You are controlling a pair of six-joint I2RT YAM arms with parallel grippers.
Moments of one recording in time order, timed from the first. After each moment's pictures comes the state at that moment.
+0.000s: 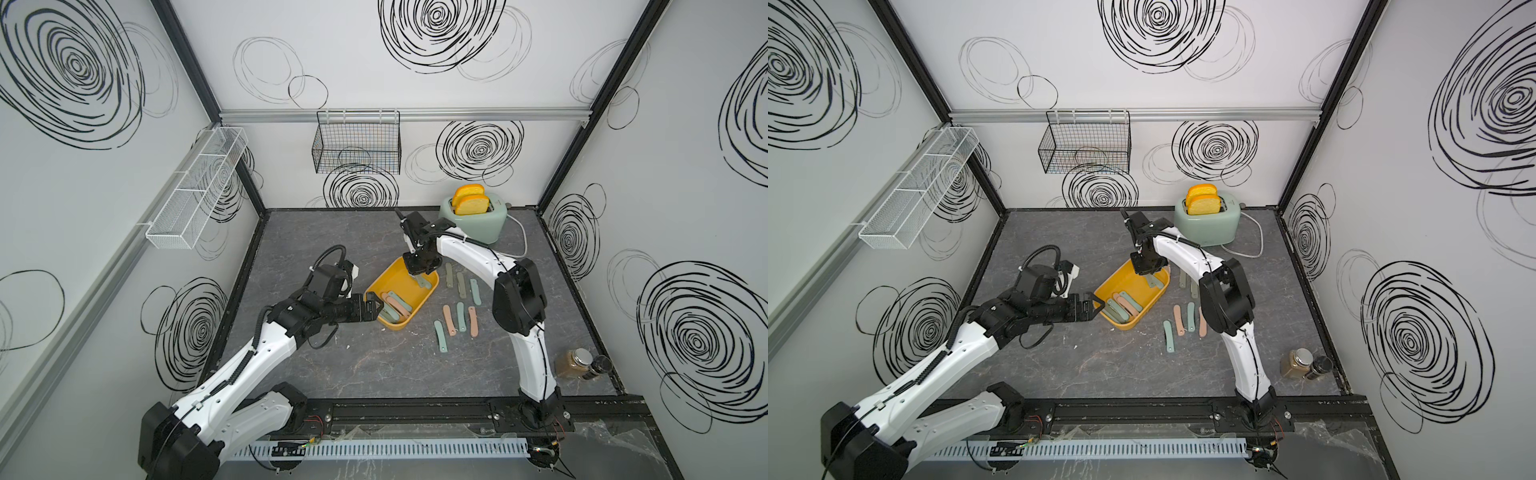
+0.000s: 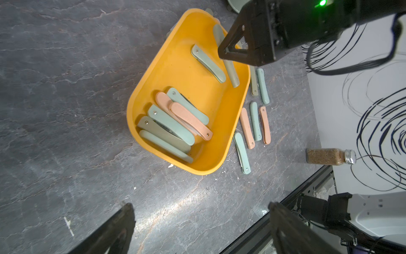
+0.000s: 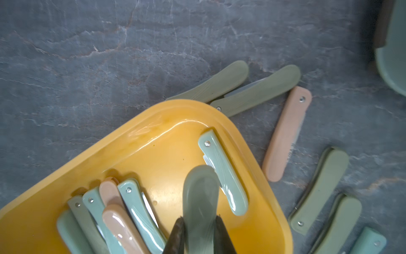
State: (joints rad) left arm -0.53 1.04 0.84 -0.60 0.27 -0.57; right arm 0.62 2.11 1.88 -1.06 0.01 0.33
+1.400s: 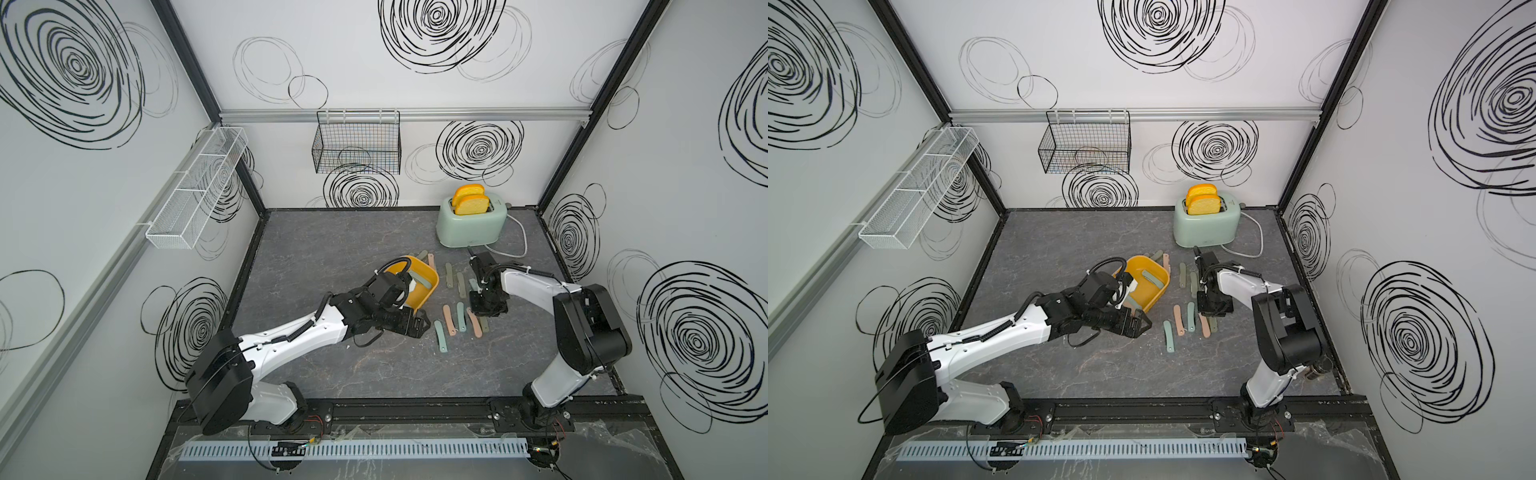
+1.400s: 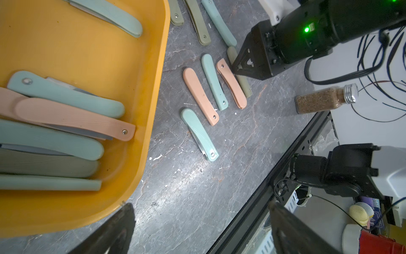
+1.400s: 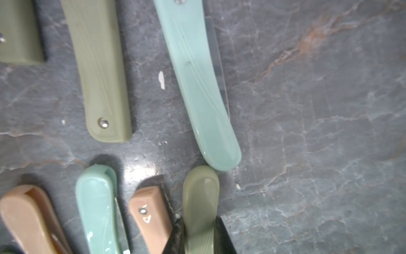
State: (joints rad) left arm -0.84 1.37 0.93 -0.42 0.26 -0.59; right arm 0.32 1.68 0.98 -0.81 0.09 0.37
